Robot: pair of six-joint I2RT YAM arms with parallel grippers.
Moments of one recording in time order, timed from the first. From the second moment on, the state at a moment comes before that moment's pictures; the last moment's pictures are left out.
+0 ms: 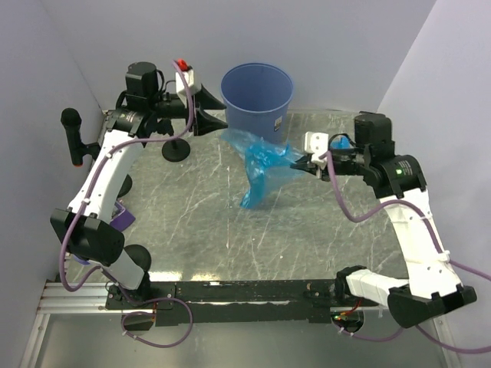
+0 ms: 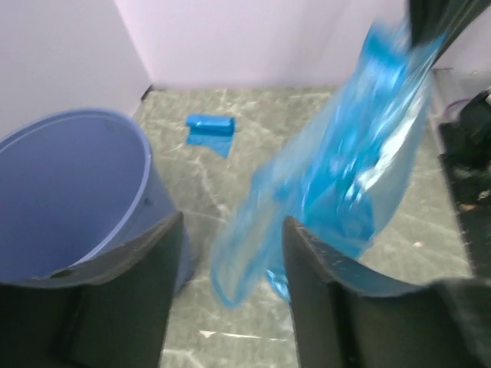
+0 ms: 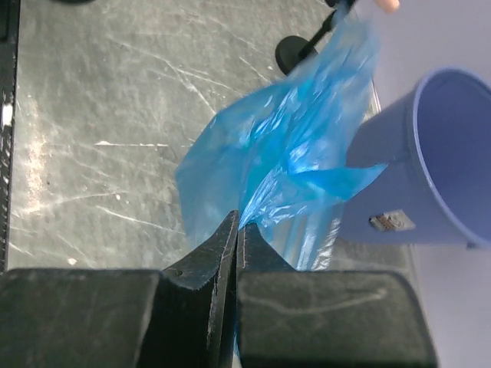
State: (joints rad) left arm -0.27 1.60 1.76 -0.38 1.15 0.38; right arm 0.25 1.13 1.52 -0.99 -0.91 -0.96
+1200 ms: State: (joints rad) left arm -0.39 1.70 1.82 -0.84 1.18 0.65; right arm 0.58 1.31 1.62 -1.02 -0.66 -1.44
